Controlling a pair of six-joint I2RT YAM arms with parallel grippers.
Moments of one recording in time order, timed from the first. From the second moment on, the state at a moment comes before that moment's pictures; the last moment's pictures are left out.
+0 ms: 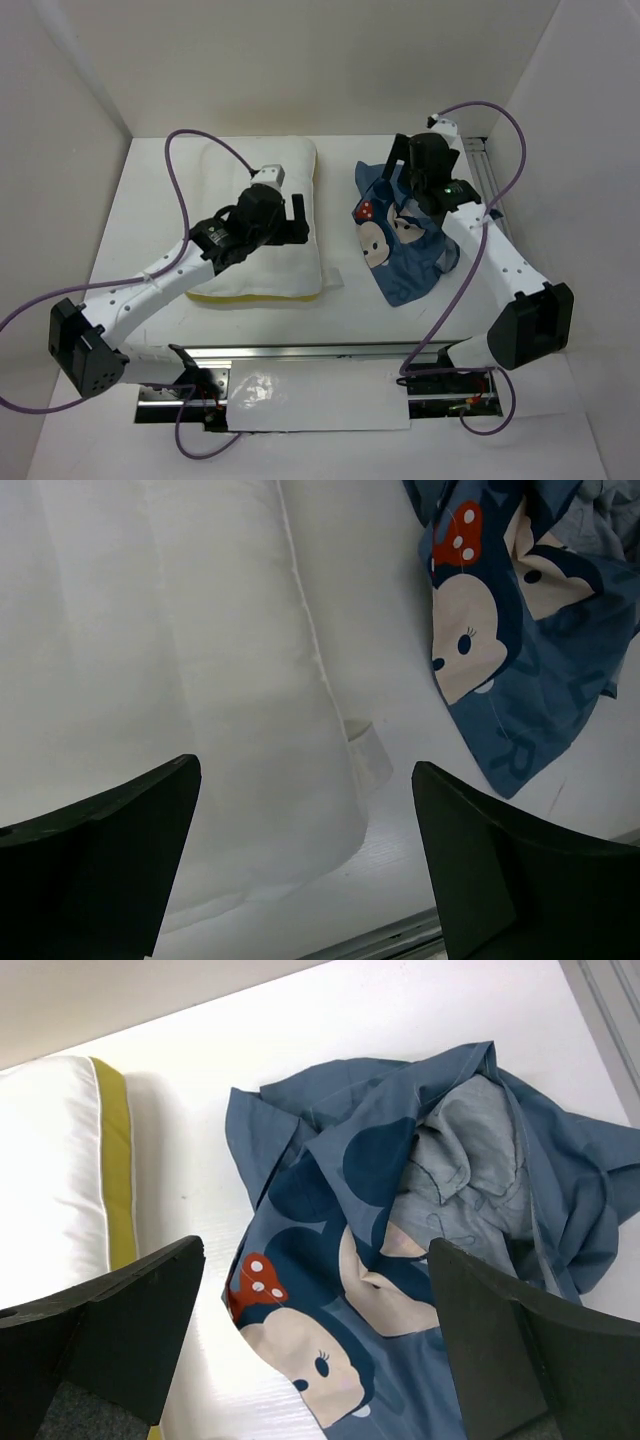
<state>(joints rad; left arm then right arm) -0.71 1.29 1.18 -0.53 -0.30 -0.58 0.32 1.41 1.30 -0.36 0.40 0.41</state>
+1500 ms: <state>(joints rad) -0.80 2.14 1.52 -0.19 -0.06 -0.56 0.01 2.07 1.70 -0.21 -0.36 -0.11</state>
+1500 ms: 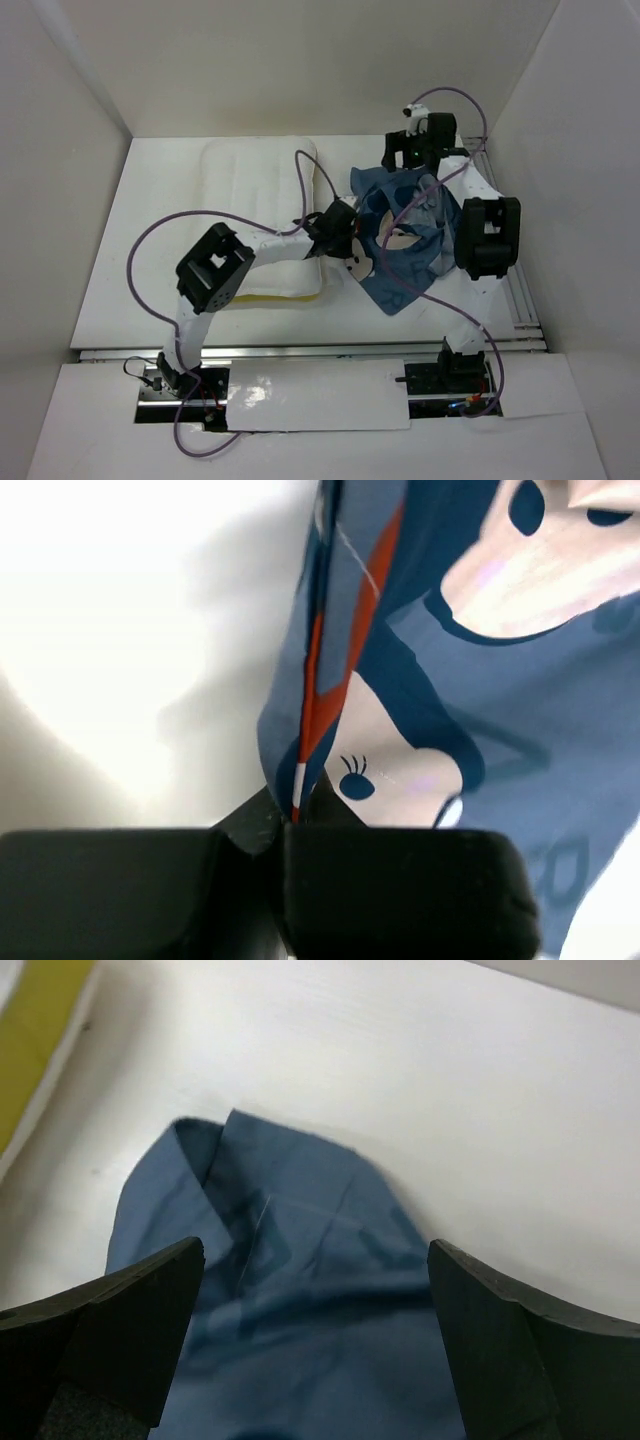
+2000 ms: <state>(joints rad) -0.81 1.89 1.18 -0.11 -0.03 -0.61 0.31 2.28 1.80 -0.26 -0.38 -0.31</state>
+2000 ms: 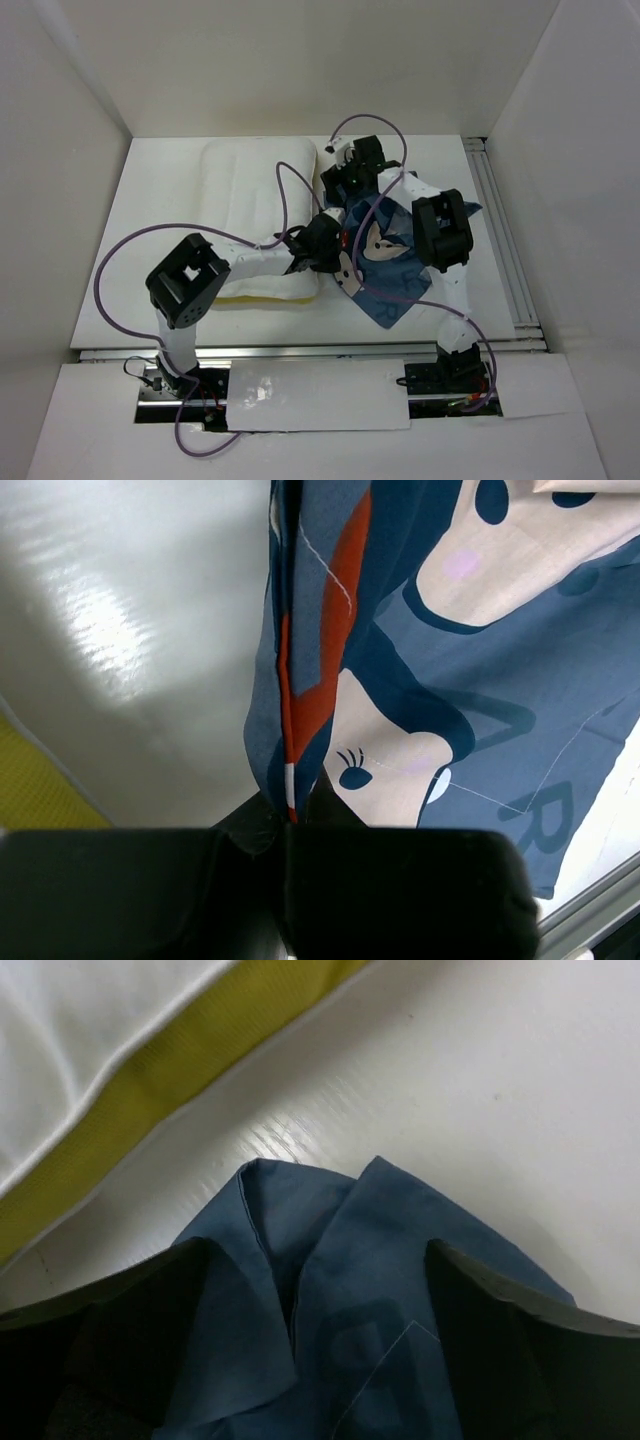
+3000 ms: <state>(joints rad) -0.85 1.76 1.13 -0.14 -0.14 -0.57 0.38 2.24 1.76 -0.22 0.02 0.02</state>
